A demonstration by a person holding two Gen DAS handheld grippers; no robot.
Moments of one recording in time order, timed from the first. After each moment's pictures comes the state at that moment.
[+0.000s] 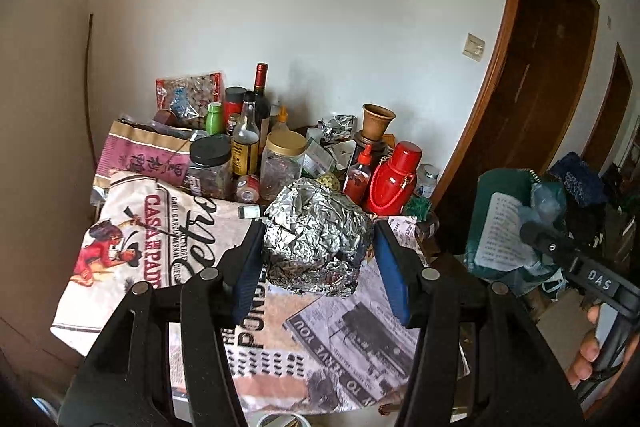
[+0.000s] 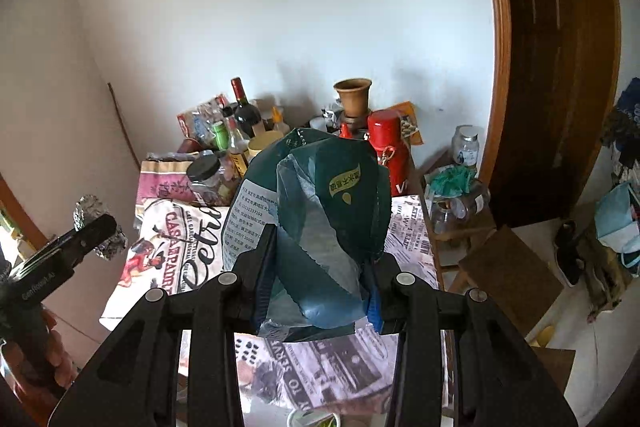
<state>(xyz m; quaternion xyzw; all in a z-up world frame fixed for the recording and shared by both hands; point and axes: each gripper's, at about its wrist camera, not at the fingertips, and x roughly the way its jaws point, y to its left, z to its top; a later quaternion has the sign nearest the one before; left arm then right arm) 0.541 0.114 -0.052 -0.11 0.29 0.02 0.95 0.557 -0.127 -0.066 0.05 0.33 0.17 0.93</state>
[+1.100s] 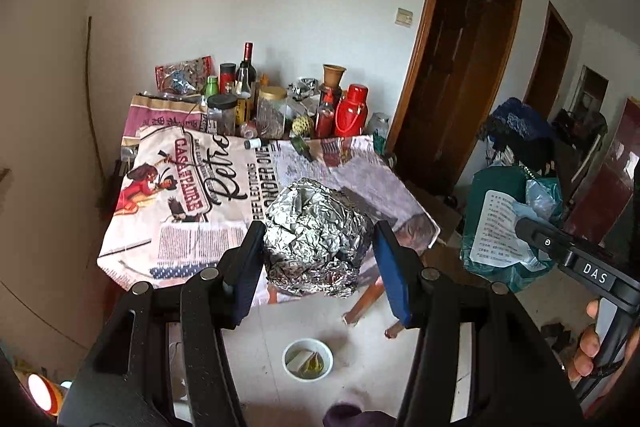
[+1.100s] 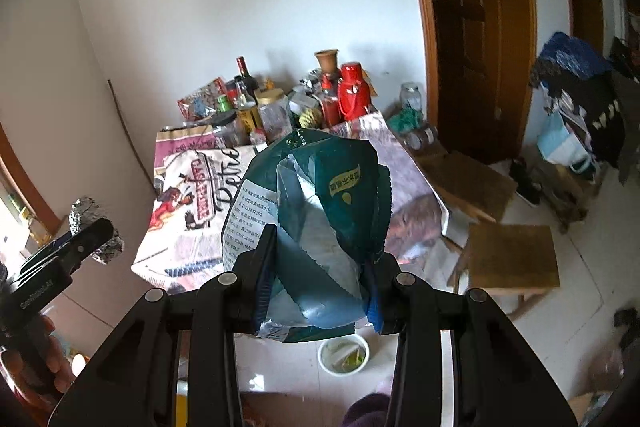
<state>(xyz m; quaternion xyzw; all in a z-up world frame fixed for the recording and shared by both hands) 0.265 0.150 -0.067 -0.06 0.31 -0.07 0.95 0.283 -0.092 -0.090 0.09 0.34 0.07 0.93</state>
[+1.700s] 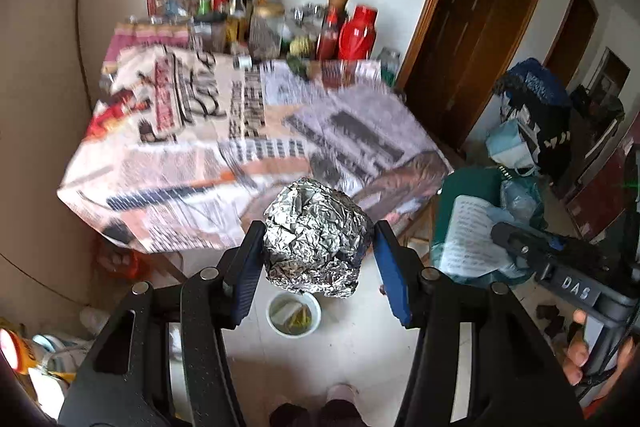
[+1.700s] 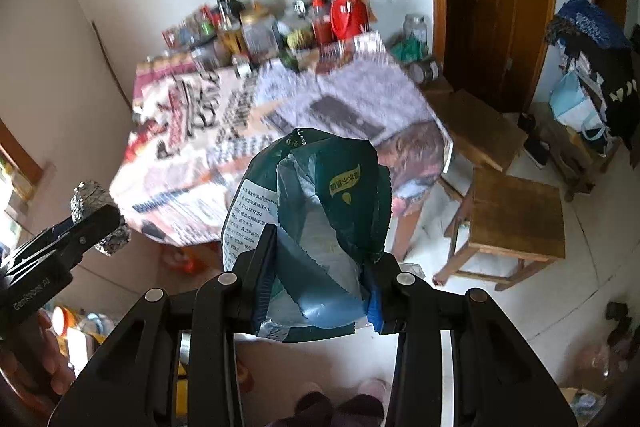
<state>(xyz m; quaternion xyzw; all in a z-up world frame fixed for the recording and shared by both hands) 0.304 0.097 -0.173 -0.08 0.41 -0.06 0.91 0.319 -0.111 -0.195 0.06 0.46 0.10 0.88</state>
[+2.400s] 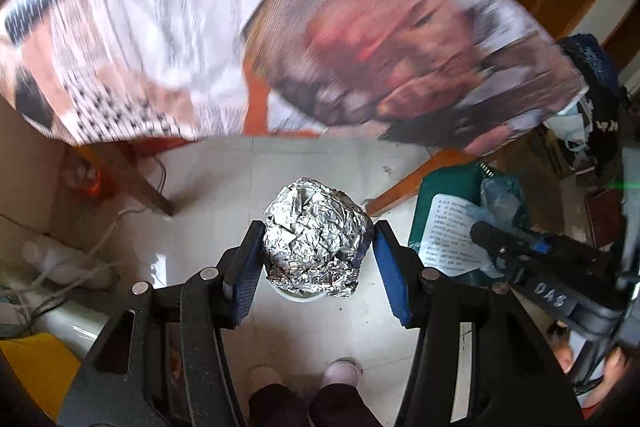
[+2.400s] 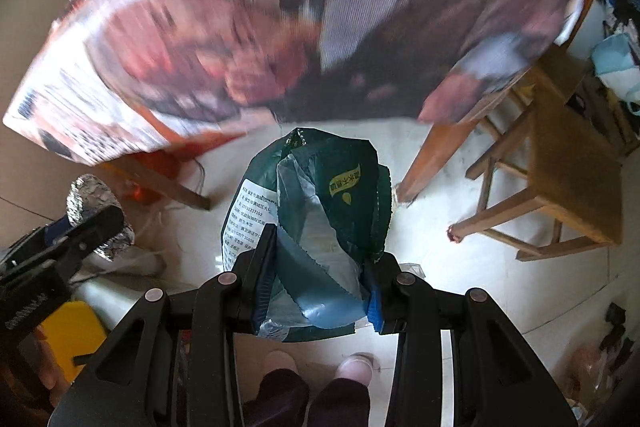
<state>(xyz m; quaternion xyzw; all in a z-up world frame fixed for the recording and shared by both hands) 0.372 0.125 -0.458 -0.13 0.53 -0.01 0.84 0.392 -0.071 -0.450 0.00 0.58 0.11 0.81</state>
